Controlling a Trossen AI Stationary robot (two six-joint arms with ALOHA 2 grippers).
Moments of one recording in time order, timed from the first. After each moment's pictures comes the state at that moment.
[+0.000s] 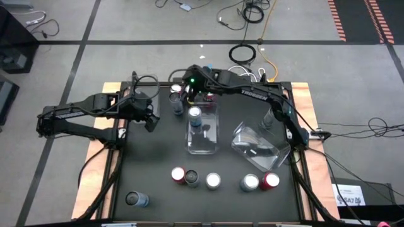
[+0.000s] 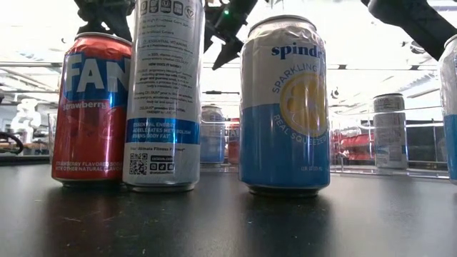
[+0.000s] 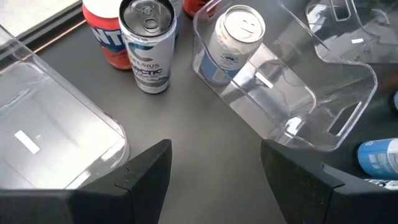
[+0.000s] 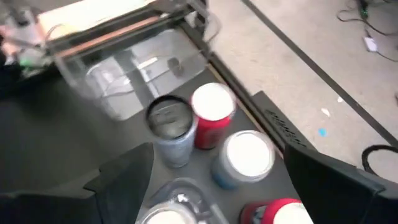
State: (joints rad) left arm 0.15 0.97 1.09 -1.06 -0.17 -0.60; right arm -0.27 2.17 2.35 -0.95 0.26 0.21
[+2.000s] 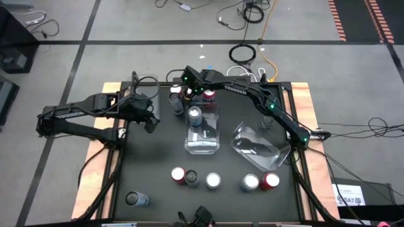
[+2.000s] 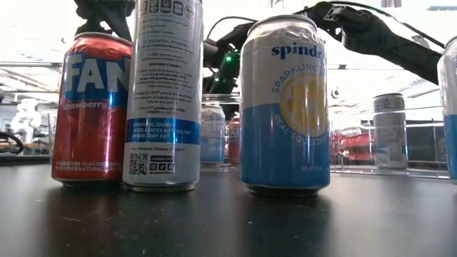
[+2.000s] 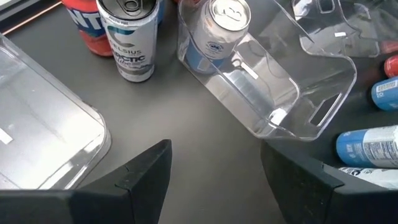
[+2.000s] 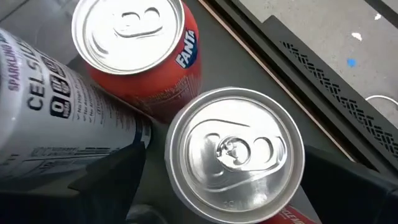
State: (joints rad) left arm 0.15 0.97 1.09 -1.06 -0.11 -0.63; right arm -0.42 2.44 2.35 -0.91 0.09 0.27
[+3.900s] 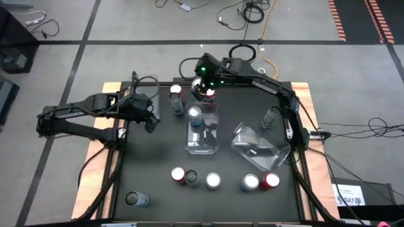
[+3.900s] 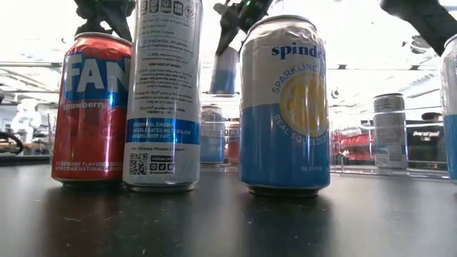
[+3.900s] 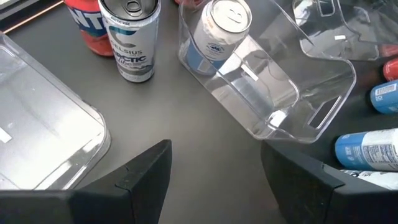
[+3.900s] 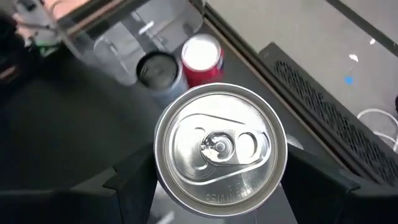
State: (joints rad) left arm 0.15 0.97 1.09 -1.06 -0.11 -0.64; right arm -0.34 2.08 2.35 -1.18 0.08 0.32
